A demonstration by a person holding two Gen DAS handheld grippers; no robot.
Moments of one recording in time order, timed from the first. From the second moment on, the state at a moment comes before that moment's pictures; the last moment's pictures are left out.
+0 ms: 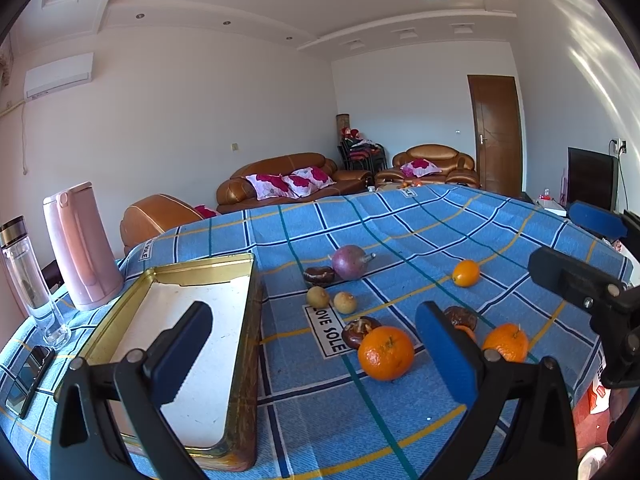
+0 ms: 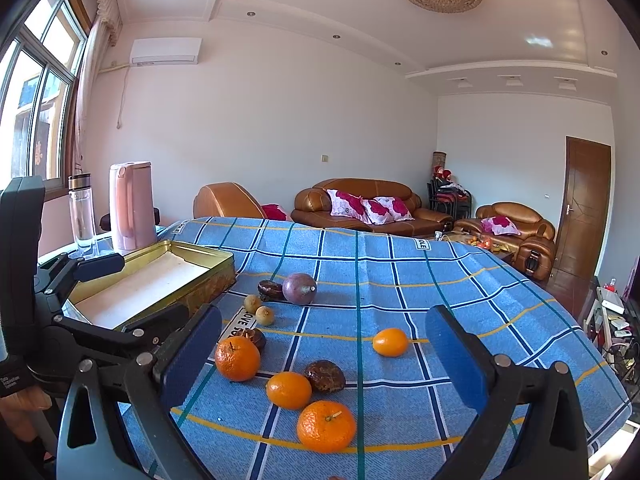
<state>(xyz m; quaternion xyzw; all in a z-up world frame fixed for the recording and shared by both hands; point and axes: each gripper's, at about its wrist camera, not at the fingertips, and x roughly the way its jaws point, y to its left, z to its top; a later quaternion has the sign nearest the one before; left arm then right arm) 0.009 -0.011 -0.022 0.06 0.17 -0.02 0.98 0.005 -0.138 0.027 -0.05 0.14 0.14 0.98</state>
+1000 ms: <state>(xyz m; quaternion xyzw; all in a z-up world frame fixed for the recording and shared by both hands) 0.024 -0.016 -0.042 0.06 0.21 -0.03 0.98 0.014 -0.152 0.000 -0.04 0.17 0.13 0.98</state>
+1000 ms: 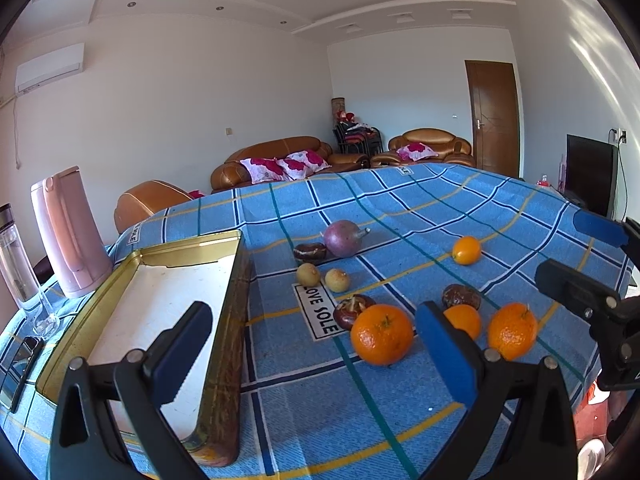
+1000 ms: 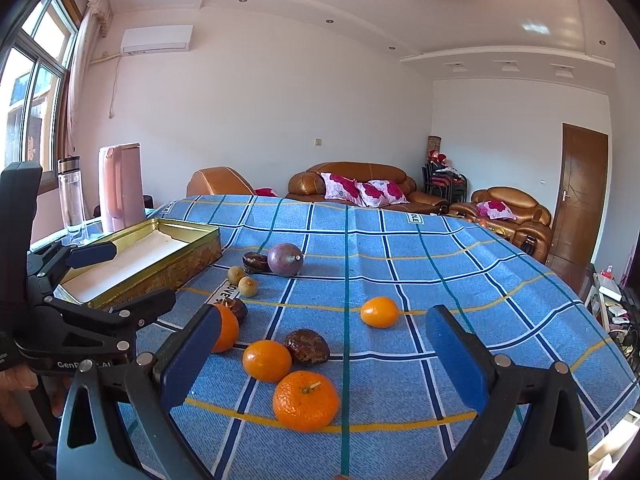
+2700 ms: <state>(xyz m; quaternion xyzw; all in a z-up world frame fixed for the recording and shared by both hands) 0.079 -0.040 -0.071 0.03 0.34 -0.15 0.93 0.046 -0.150 -0.063 -0.03 0.27 0.20 0.94</state>
